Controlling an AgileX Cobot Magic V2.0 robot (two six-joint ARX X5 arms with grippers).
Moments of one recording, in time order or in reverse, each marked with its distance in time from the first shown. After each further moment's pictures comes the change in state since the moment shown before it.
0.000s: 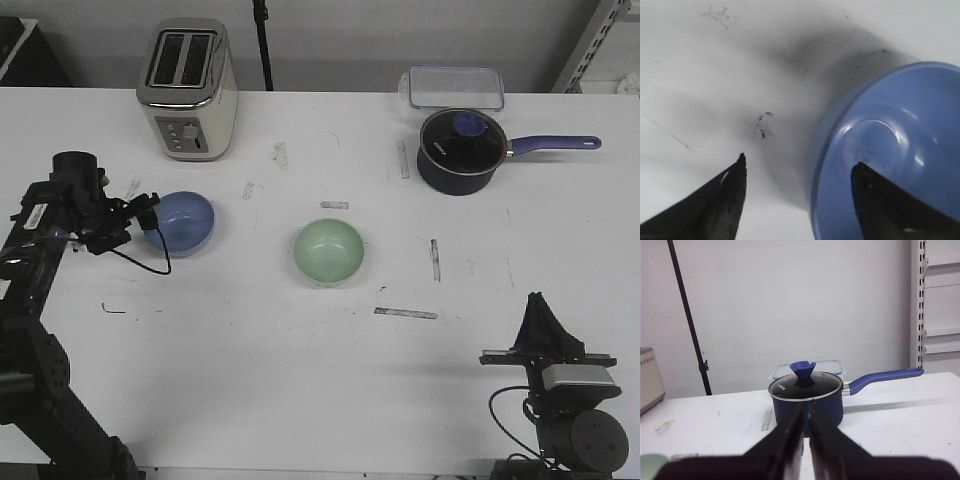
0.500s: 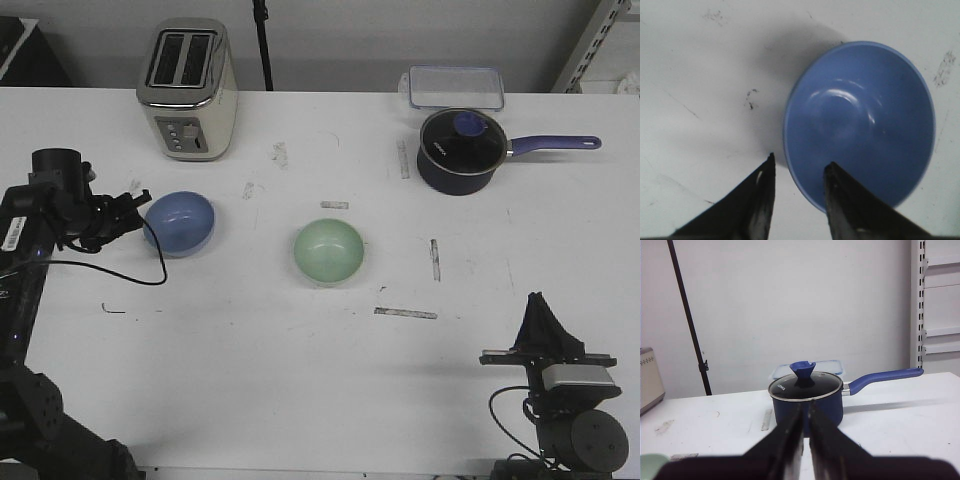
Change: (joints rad) left arm 0.003 -0.160 0.000 -0.062 0.000 0.007; right arm 0.000 0.000 0.000 0.000 0.000 0.000
